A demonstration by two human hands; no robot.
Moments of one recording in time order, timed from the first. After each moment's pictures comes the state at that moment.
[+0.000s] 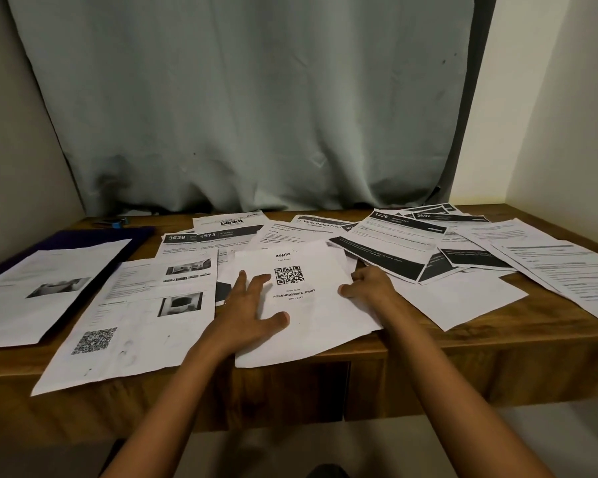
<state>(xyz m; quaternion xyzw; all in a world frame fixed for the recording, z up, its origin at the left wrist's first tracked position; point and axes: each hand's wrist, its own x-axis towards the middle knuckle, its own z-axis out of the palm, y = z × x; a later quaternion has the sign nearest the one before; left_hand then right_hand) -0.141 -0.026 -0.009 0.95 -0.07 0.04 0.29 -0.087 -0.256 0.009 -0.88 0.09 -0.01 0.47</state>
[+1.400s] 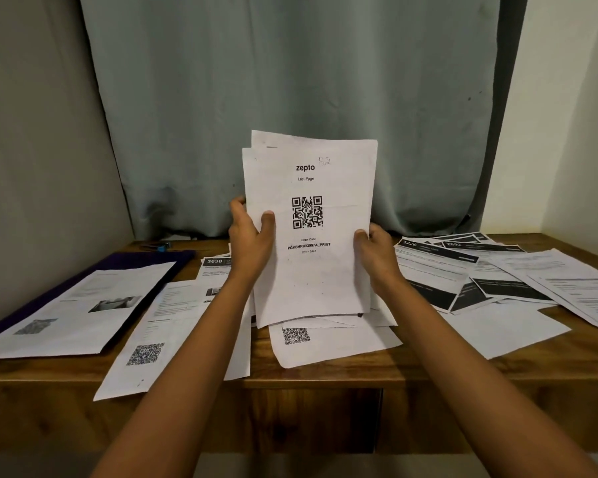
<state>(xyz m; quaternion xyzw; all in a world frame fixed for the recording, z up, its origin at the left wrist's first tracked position) -0.087 -0.011 0.101 0.73 -0.06 0.41 0.54 -0.062 -0.203 0.082 -0.71 -0.04 -0.20 0.67</state>
